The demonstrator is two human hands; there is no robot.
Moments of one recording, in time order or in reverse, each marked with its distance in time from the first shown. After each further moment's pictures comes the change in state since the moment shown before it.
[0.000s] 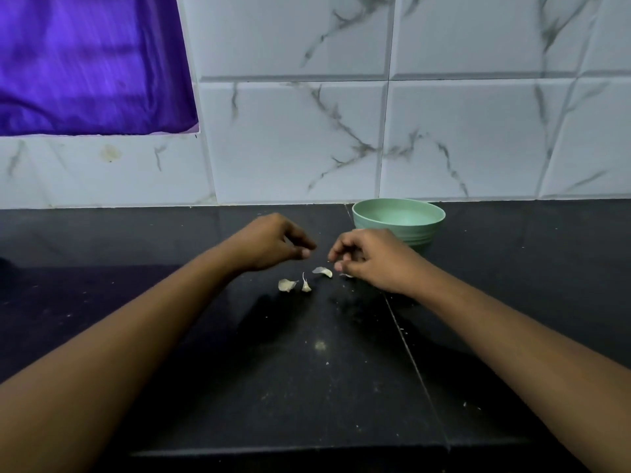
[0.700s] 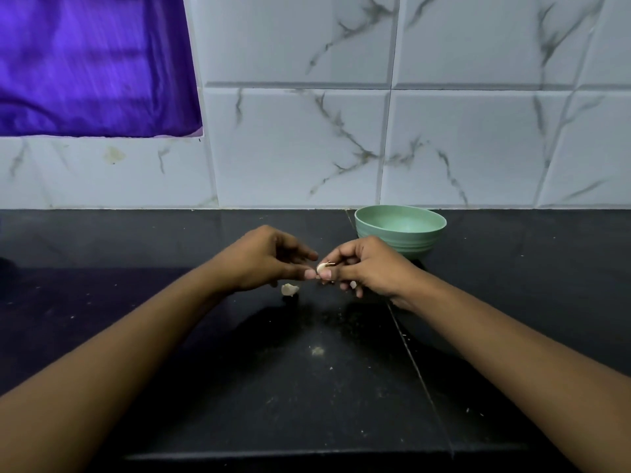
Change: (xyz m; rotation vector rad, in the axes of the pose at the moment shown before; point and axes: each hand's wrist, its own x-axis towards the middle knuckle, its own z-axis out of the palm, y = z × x) left_hand -0.034 0.001 -0.001 -0.341 -0.015 0.007; right_hand -0.004 -0.018 0.011 0.659 -0.113 0.214
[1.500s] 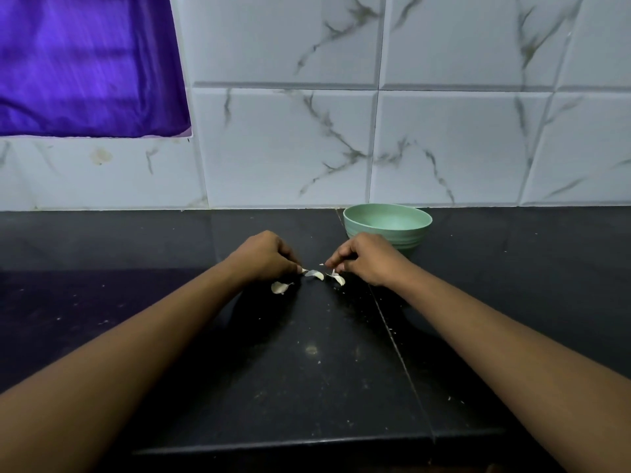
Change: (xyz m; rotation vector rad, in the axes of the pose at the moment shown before) left_hand 0.032 -0.006 0.018 0.243 0.072 -0.251; right_hand 0.017 0.015 -0.023 -0.657 0.142 0.008
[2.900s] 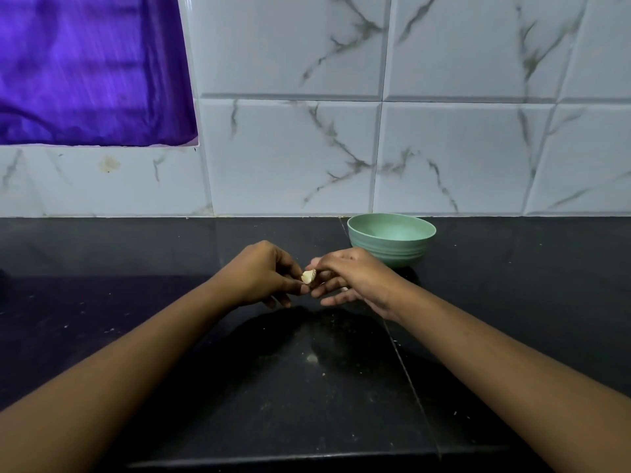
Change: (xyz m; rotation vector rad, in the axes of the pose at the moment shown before) left_hand -0.033 0.002 -0.008 -0.309 -0.079 0.084; right_hand -0.025 -0.040 0.008 0.900 -0.168 0.150
